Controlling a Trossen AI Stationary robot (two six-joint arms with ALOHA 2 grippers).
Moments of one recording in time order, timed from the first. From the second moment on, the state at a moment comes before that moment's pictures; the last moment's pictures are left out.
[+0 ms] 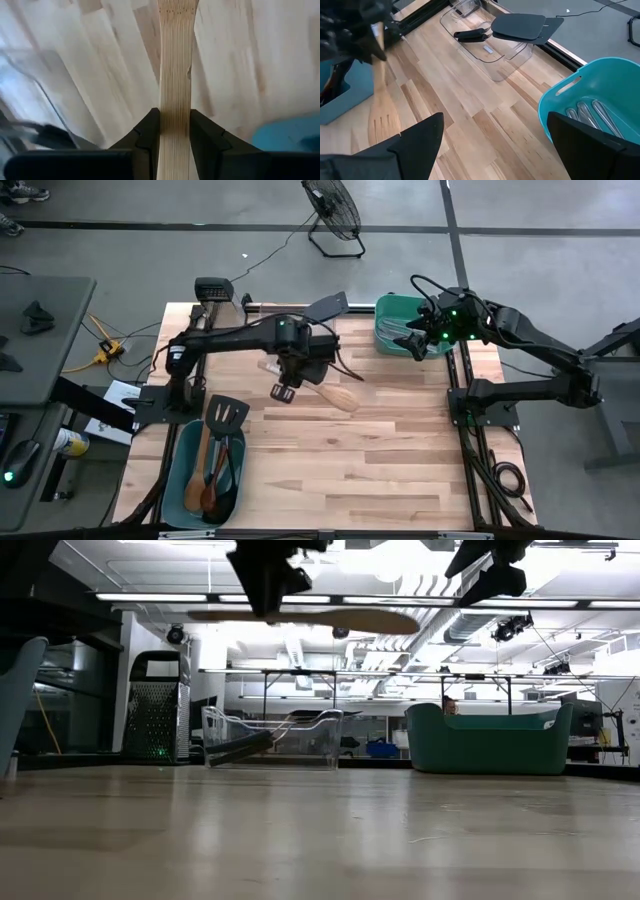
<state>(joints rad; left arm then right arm) 0.07 1.92 2.07 -1.57 -0.01 0.39 -0.45 0.97 1.17 -0.87 -0.05 0.33</state>
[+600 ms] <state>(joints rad) -0.15 1.79 2.07 -1.57 -0.17 -0.61 -0.45 0.97 1.17 -0.89 -0.06 0.34</state>
